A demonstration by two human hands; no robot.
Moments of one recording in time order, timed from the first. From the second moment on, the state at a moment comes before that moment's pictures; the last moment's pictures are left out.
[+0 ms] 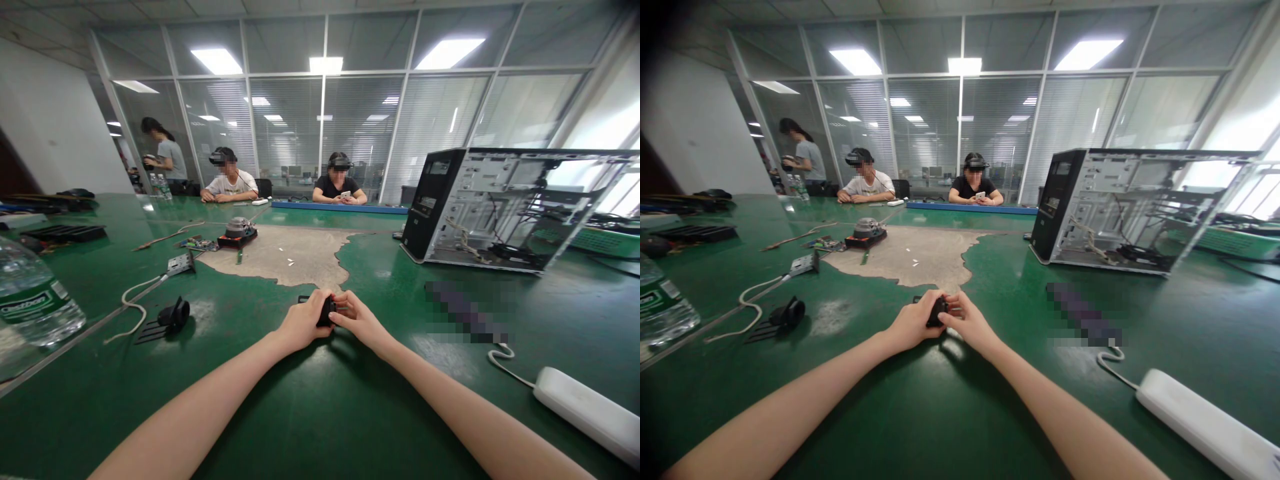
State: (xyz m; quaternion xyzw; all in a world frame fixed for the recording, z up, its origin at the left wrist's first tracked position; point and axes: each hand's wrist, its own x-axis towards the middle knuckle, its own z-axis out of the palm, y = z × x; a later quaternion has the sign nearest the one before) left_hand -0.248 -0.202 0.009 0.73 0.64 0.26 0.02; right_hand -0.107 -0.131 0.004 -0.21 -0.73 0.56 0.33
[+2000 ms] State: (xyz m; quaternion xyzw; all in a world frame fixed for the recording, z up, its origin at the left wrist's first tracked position) left_hand -0.251 -0.198 0.008 0.74 0.62 0.26 0.01; right_hand -0.112 -0.128 0.005 -0.27 -0.71 0.57 0.31
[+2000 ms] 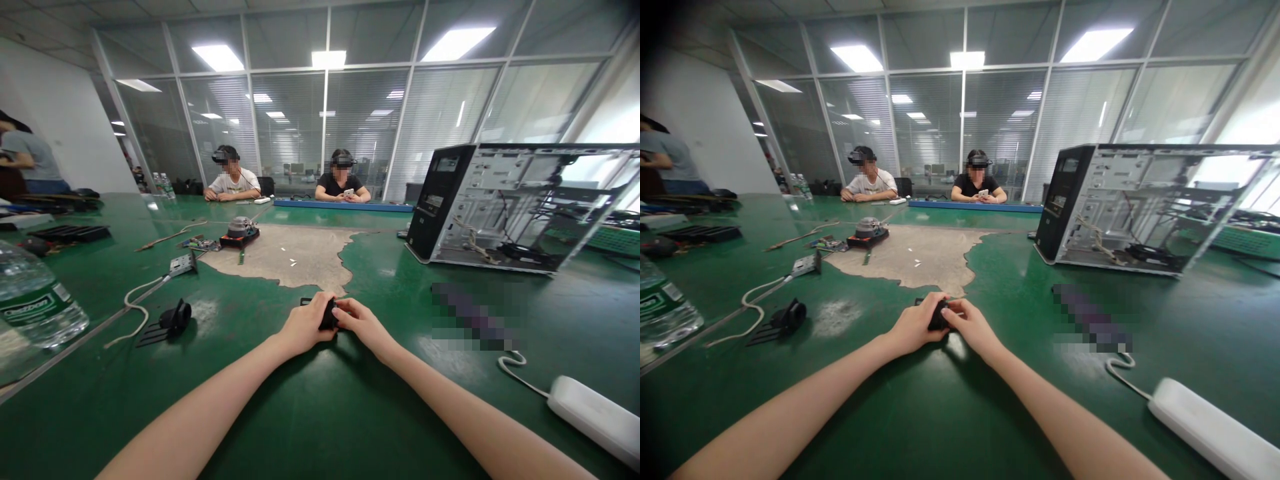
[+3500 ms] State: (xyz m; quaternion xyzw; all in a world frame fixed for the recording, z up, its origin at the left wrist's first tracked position) left_hand -0.250 -0.199 0.009 0.73 0.63 0.25 0.03; right_hand -0.107 -0.128 0.007 -0.27 -0.70 0.58 0.30
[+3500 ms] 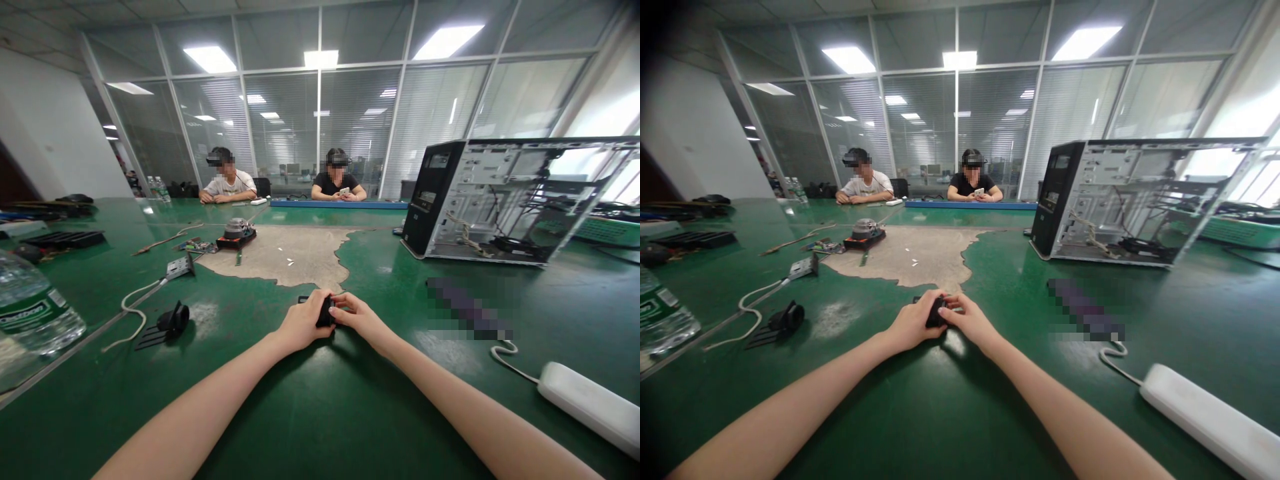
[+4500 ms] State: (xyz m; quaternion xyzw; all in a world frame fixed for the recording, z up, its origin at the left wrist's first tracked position) left_hand -0.250 -0.201 0.014 0.73 0.64 0.25 0.04; right_hand -0.108 -0.129 0.008 -0.25 -0.68 0.61 0.30
